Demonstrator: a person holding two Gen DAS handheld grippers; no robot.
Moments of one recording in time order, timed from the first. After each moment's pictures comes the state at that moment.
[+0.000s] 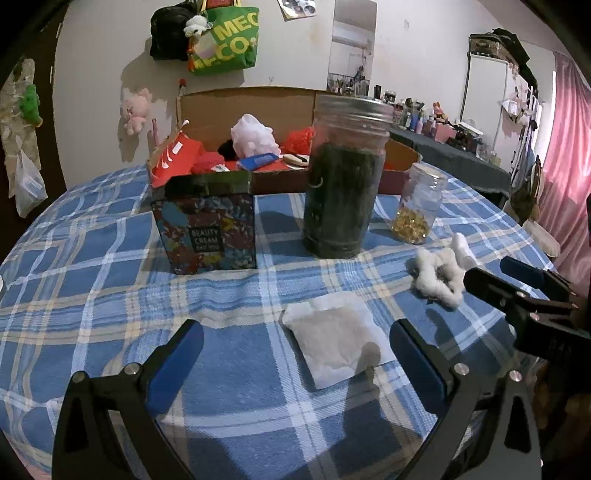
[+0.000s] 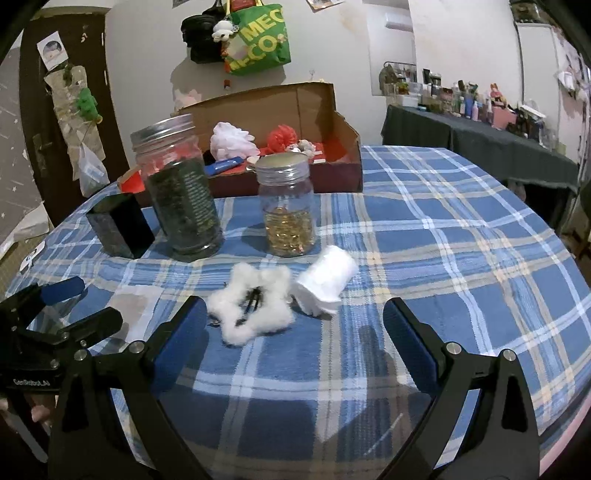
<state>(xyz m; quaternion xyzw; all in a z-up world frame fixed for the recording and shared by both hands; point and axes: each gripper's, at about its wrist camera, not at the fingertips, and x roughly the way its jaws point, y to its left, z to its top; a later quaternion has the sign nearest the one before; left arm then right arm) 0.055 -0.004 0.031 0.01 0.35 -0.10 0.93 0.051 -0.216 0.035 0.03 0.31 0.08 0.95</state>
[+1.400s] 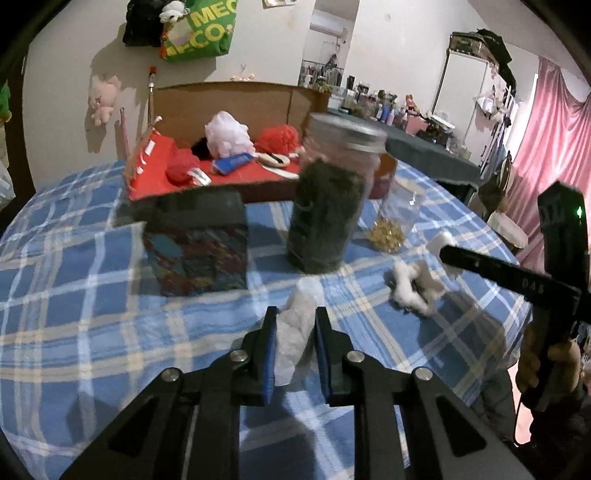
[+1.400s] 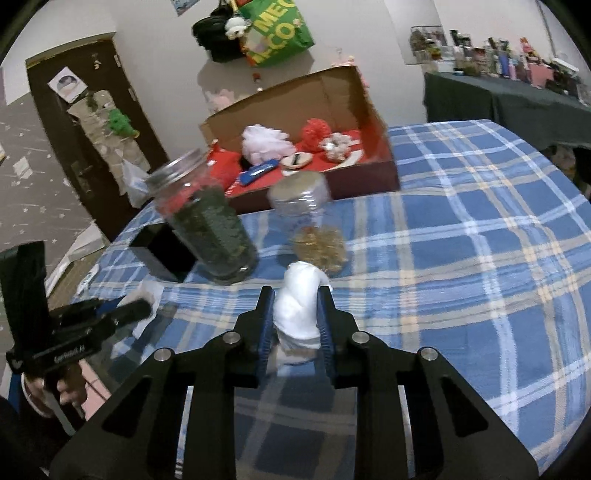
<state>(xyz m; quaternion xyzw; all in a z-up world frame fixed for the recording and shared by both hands) 0.071 0.017 0.059 -0.01 0.37 -0.18 0.91 0.082 -0.237 0.053 0.11 0.35 0.20 0.91</state>
